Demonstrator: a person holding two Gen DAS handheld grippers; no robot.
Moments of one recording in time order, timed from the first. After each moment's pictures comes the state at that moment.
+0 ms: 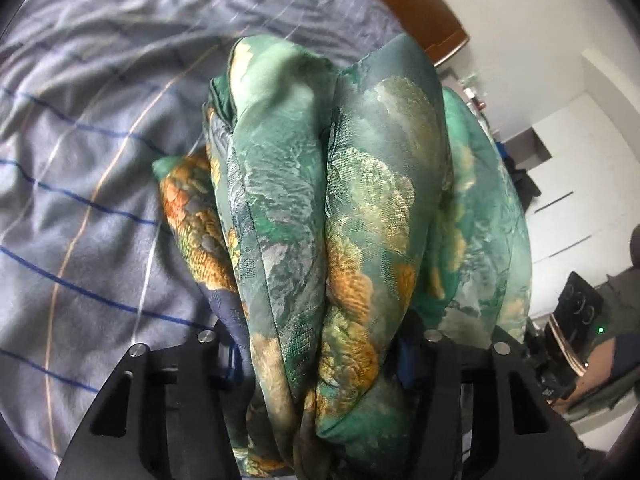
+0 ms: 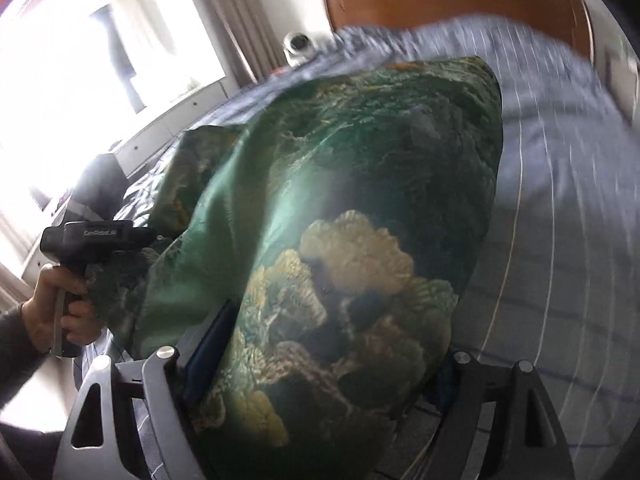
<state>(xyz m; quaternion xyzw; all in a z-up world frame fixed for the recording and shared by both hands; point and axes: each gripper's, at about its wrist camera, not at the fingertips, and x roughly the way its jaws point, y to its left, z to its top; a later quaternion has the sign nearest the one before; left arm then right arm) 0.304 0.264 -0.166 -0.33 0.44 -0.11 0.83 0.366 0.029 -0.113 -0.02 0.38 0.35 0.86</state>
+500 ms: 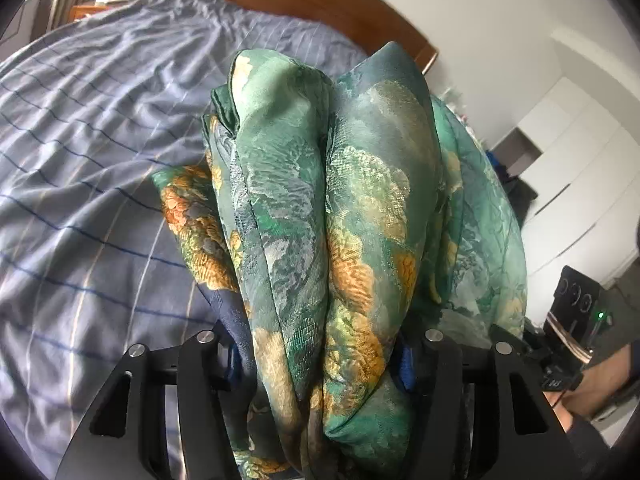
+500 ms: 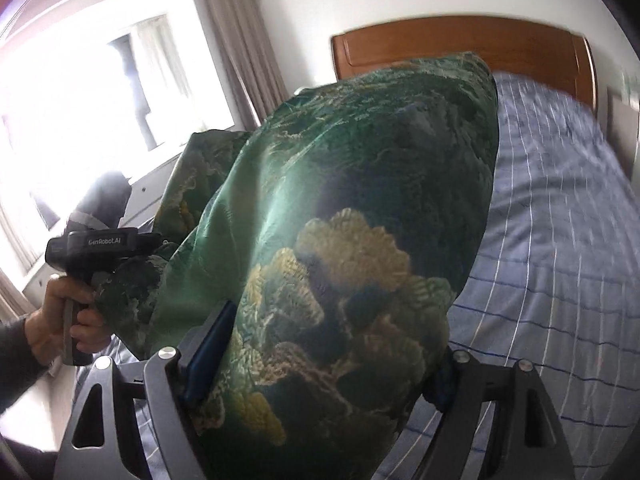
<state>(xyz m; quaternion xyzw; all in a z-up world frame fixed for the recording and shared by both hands) 0.415 0.253 -0.110 -0.27 0.39 -0.11 0.87 0.458 -0.005 -0.060 0.01 0.32 0.36 0.88</state>
